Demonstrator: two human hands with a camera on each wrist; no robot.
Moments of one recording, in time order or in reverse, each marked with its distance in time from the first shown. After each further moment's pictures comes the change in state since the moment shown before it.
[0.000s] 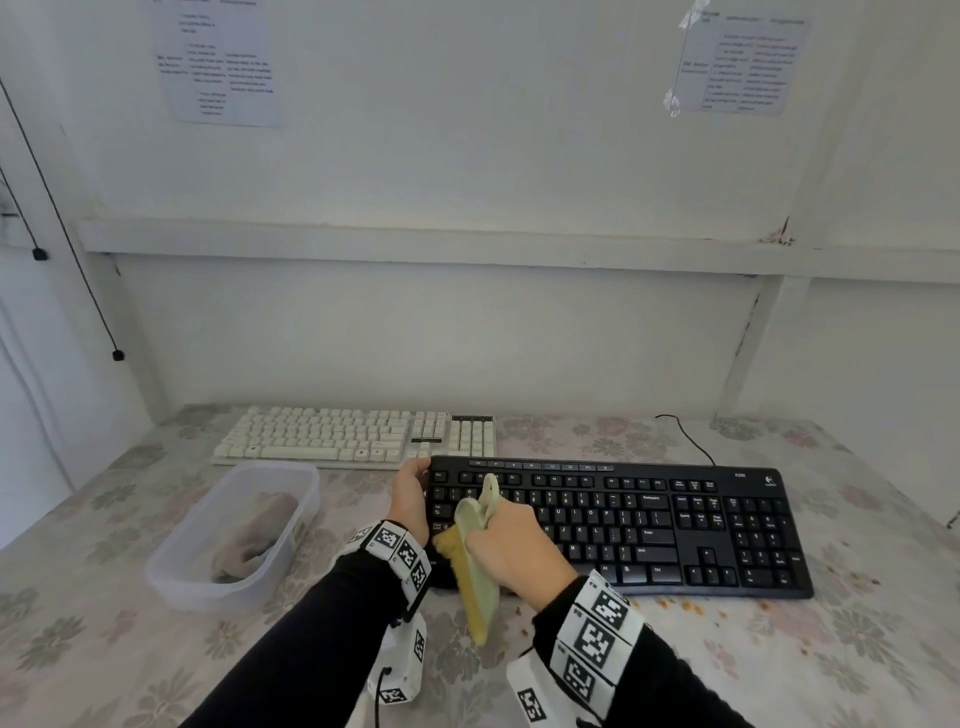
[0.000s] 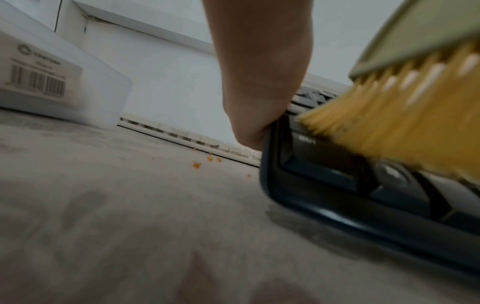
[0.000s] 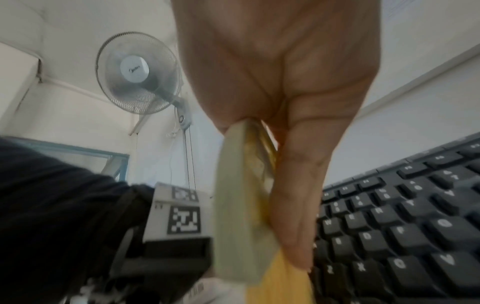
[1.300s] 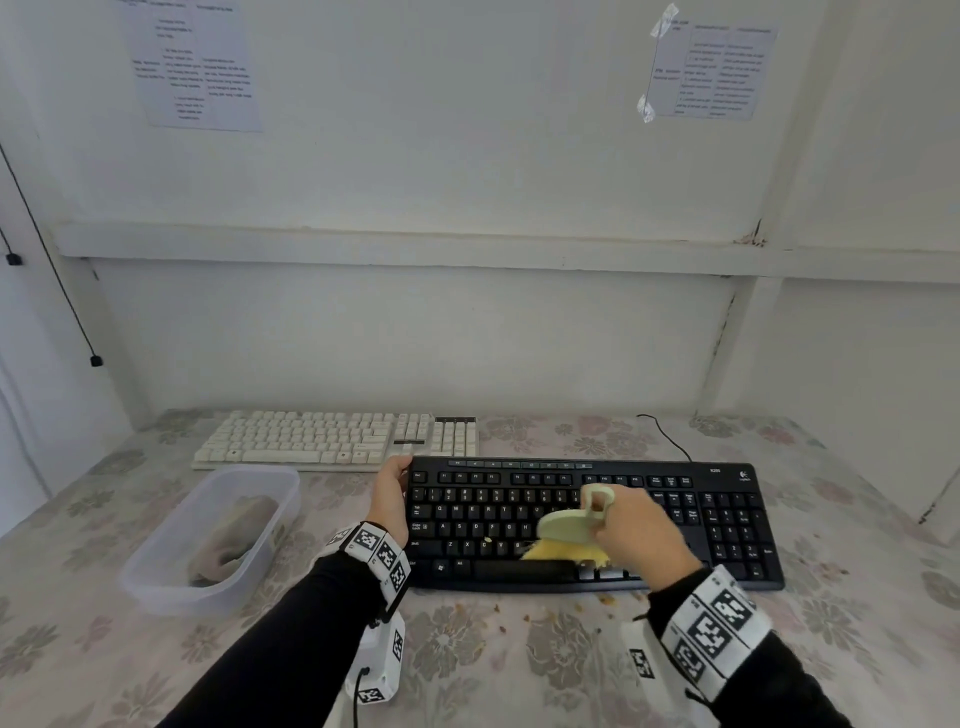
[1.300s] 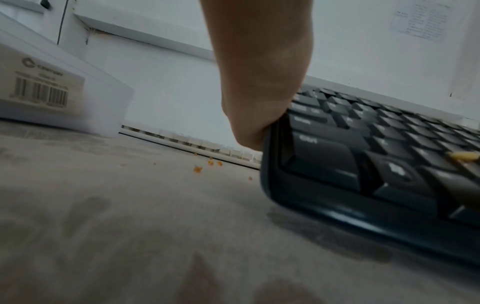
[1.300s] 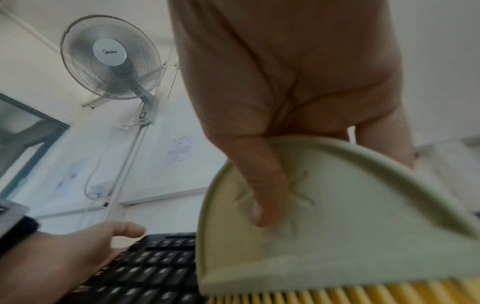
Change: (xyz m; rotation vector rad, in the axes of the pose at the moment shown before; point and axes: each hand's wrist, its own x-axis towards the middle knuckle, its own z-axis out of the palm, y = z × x) left_hand -0.010 0.004 0.002 -0.033 -0.053 -0.021; right_hand -0.018 0.067 -0.098 -0.446 0.150 0.155
